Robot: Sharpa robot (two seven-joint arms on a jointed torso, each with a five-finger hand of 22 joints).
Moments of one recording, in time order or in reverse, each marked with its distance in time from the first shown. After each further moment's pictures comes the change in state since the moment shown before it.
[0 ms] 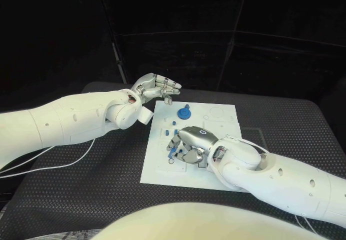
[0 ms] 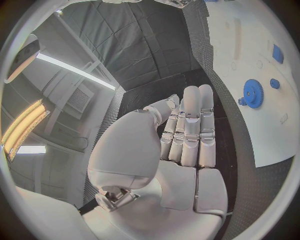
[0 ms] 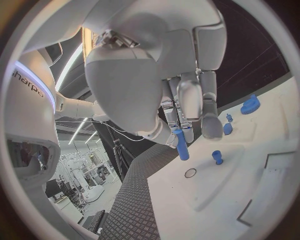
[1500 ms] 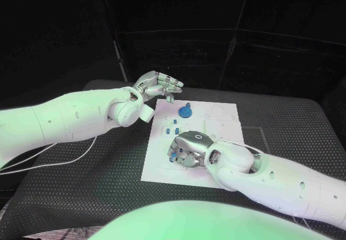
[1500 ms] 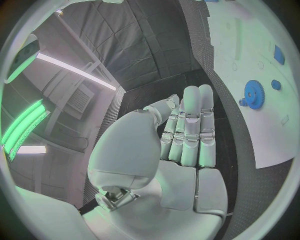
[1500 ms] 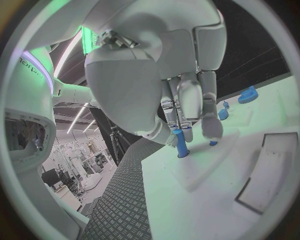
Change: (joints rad) left arm 0.001 0.005 0.000 -0.002 0.000 0.001 0.000; left_hand 0.000 0.000 0.000 0.000 0.000 0.000 0.000 0.000 0.000 0.000 0.000 0.000 0.000 0.000 0.000 0.000 0.000 0.000 0.000 0.000 0.000 0.000; right arm -0.001 0.042 -0.041 -0.046 -0.088 0.055 -0.040; right_hand -0.015 0.001 -0.006 -0.010 -0.021 0.002 0.002 -0.002 -0.001 0.000 0.000 -0.012 -0.001 0.000 0.000 0.000 0.000 0.000 0.000 0.000 0.000 0.000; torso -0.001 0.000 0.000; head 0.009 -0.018
